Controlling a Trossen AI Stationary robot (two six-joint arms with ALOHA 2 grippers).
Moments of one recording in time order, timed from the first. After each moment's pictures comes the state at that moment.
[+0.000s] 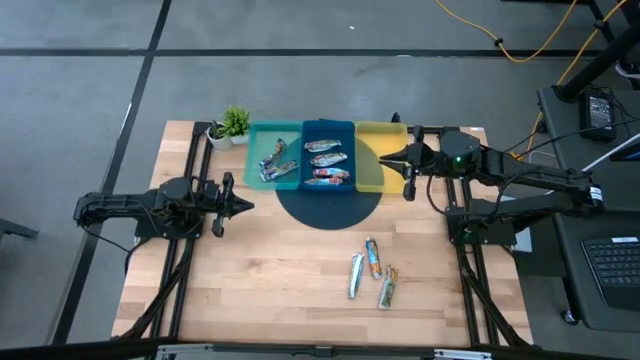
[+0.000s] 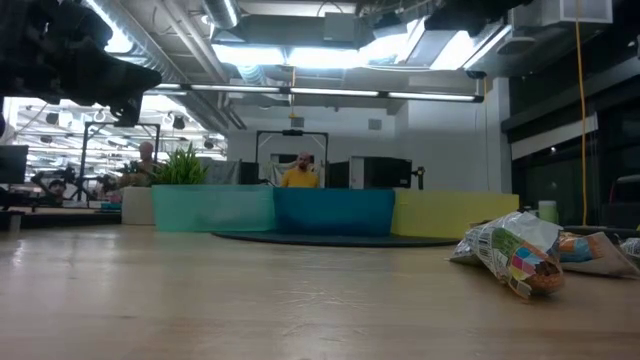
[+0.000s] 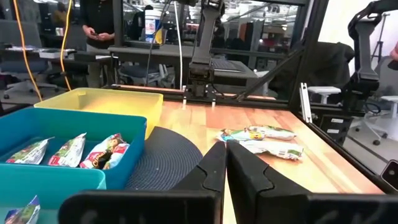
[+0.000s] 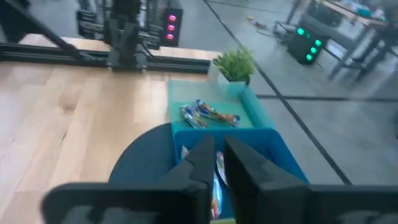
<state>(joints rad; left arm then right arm) 0.07 0.03 0.01 0.03 0.08 -0.11 -0.18 0.89 0.90 -0.32 0.09 -0.17</state>
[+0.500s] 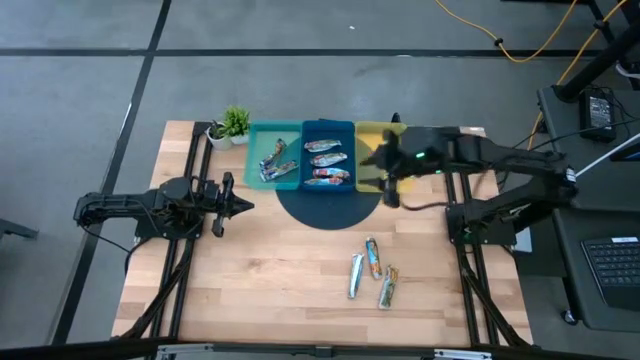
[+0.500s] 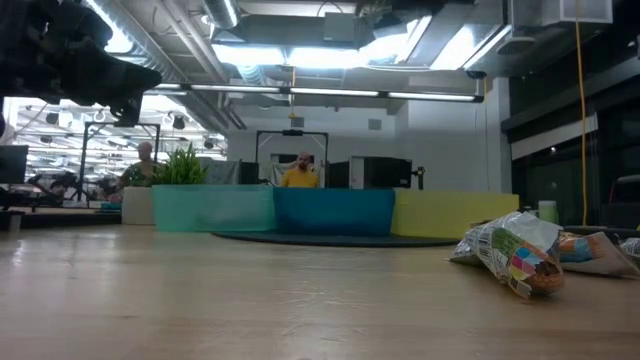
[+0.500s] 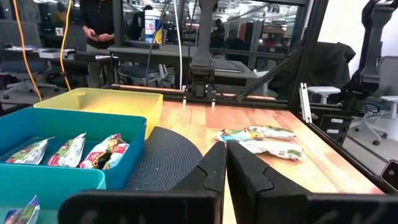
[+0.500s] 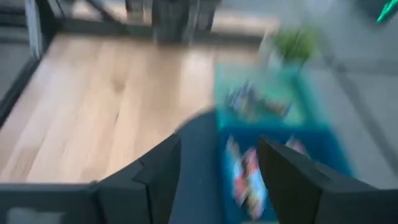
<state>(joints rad) 0.07 0.03 0.01 0.03 0.08 -0.11 -0.08 1.24 1.37 -0.68 0.03 -0.13</state>
